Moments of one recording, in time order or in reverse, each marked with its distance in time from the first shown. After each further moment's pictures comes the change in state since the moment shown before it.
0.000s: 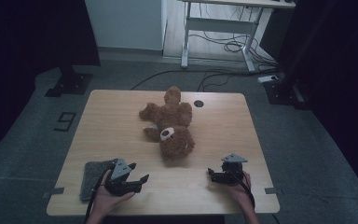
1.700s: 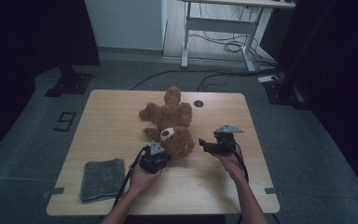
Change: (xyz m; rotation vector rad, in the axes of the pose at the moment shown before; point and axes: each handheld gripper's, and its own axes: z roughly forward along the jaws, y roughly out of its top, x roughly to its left) left arm -0.012 0.047 0.115 0.087 0.013 -0.041; right arm -0.005 0.106 0.012 -0.172 0.128 0.020
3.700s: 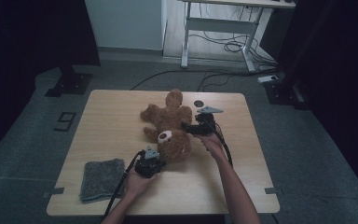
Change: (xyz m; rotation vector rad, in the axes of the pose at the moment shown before) left arm 0.011 -0.023 -0.001 0.029 -0.048 -0.015; right arm 0.010 0.051 0.079 -0.027 0.087 -0.001
